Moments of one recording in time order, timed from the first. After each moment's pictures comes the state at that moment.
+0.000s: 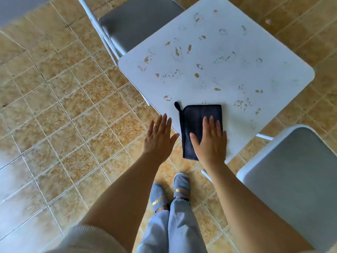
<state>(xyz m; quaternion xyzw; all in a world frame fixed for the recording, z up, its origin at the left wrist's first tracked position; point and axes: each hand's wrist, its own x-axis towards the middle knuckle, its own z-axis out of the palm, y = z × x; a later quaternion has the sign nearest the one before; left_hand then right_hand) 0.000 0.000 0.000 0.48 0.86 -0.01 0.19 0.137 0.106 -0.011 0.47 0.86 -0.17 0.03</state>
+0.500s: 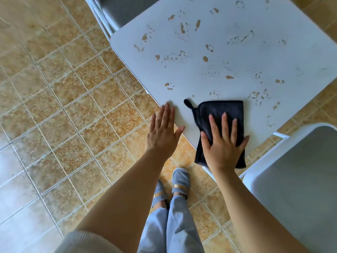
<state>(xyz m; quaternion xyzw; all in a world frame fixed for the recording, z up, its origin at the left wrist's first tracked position) 0.003 0.017 -0.065 0.44 0.88 0.04 0.17 0.161 0.113 -0.087 0.49 0.87 -0.03 -0.05</state>
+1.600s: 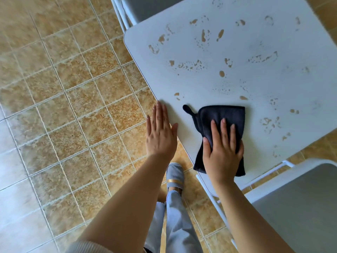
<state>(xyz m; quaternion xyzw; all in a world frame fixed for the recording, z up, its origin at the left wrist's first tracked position) -0.012 0.043 -0.072 0.26 0.95 0.13 0.15 0.133 0.142 -0.085 0.42 0.90 -0.03 -0.07</state>
